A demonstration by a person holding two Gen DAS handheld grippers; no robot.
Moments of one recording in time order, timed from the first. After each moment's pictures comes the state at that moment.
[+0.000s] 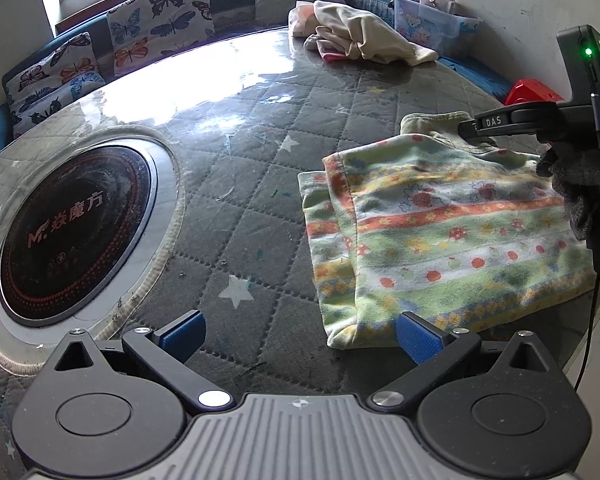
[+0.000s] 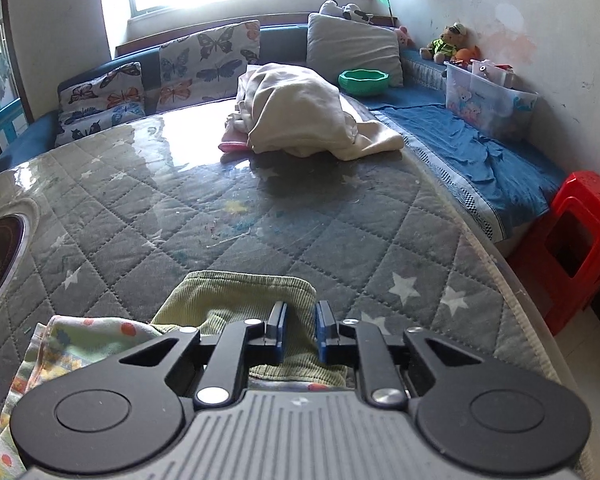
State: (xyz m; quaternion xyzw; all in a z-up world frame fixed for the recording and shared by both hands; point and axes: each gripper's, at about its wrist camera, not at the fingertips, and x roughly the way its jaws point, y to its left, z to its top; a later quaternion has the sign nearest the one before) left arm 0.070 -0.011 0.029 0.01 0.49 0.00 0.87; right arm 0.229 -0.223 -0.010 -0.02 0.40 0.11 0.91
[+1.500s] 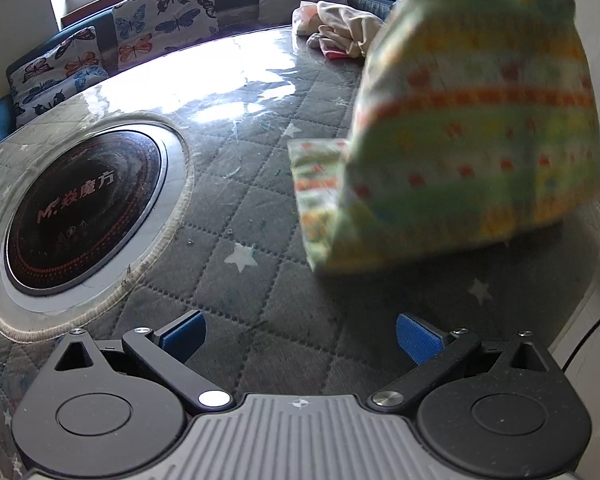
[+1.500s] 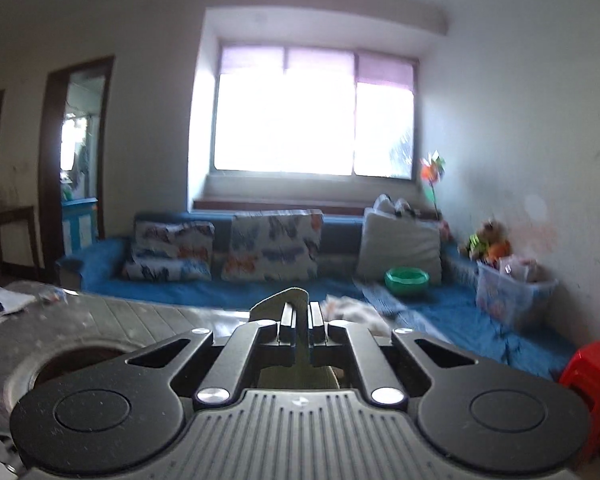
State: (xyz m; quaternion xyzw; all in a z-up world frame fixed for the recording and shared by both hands) left arm 0.040 -0.009 0.034 0.00 0.48 -0.01 0.88; right arm 0.089 -0.205 0.162 -0.04 0.11 0.20 0.97
